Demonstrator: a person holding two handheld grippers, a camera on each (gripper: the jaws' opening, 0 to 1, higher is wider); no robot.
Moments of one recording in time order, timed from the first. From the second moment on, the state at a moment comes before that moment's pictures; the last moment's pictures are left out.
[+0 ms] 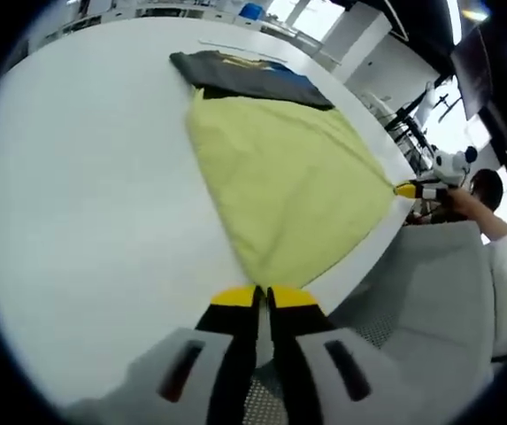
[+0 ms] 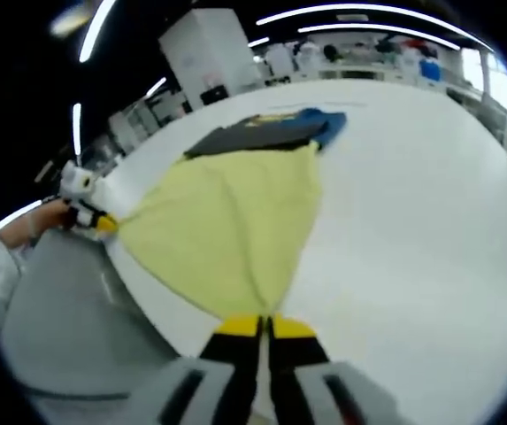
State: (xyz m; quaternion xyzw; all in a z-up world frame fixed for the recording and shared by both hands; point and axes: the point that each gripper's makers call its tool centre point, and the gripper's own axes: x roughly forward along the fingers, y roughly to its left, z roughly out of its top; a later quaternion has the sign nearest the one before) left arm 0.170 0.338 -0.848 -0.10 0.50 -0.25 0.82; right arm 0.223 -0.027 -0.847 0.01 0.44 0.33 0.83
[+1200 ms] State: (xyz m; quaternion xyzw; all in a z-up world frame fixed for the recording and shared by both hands) left arm 0.158 0.346 -0.745 -0.11 0.44 -0.24 0.86; right arm 0.180 -0.023 -0.761 0.15 0.41 0.34 0.83
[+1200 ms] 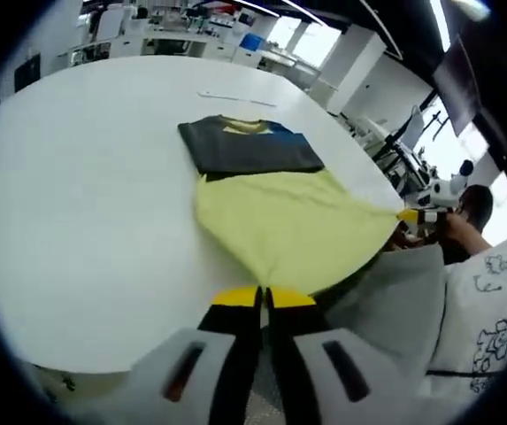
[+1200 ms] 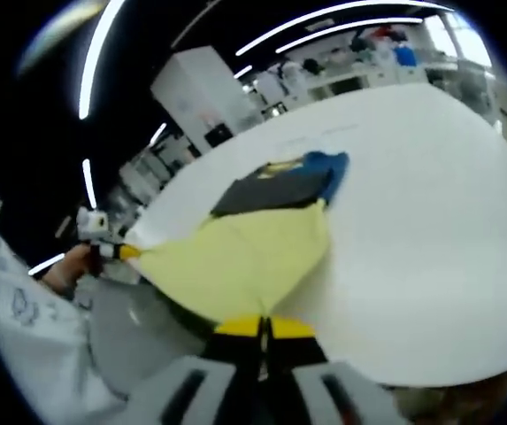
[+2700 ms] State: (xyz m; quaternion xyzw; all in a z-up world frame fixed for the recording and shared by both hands) left arm 0.302 0.342 -0.658 -0.25 0.27 -0.23 0.90; right arm 0.333 0.010 -0.659 0.26 0.30 0.34 0.85
